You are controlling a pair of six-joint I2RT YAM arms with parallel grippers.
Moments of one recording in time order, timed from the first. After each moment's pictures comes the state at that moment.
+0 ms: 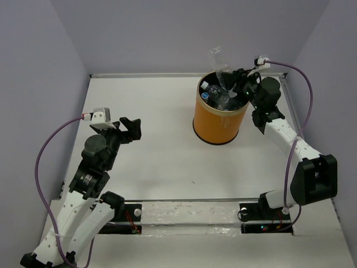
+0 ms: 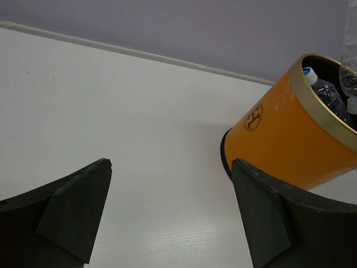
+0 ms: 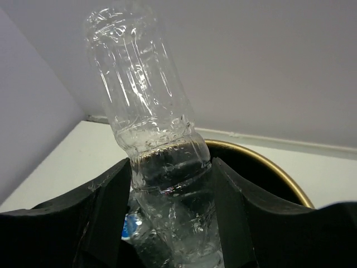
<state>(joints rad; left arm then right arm) -0.42 0.55 0.71 -0.23 -0.26 -0.38 0.22 1.40 1.08 0.46 -0.18 0.32</state>
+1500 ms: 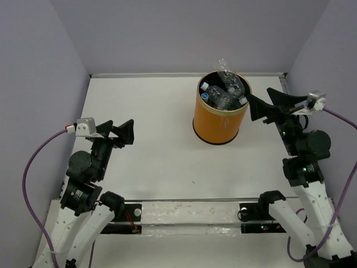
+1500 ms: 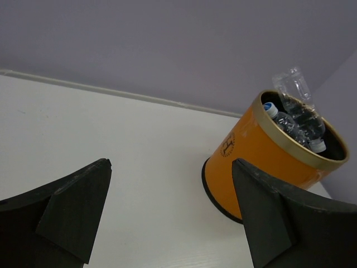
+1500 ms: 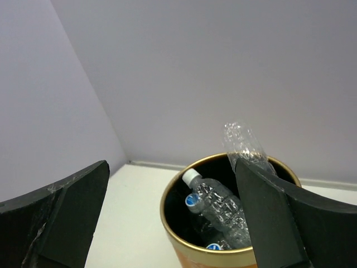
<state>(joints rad) -0.42 0.40 0.71 -0.21 -0.24 -0.36 0.21 0.72 0.80 0.35 -0.18 0.39</state>
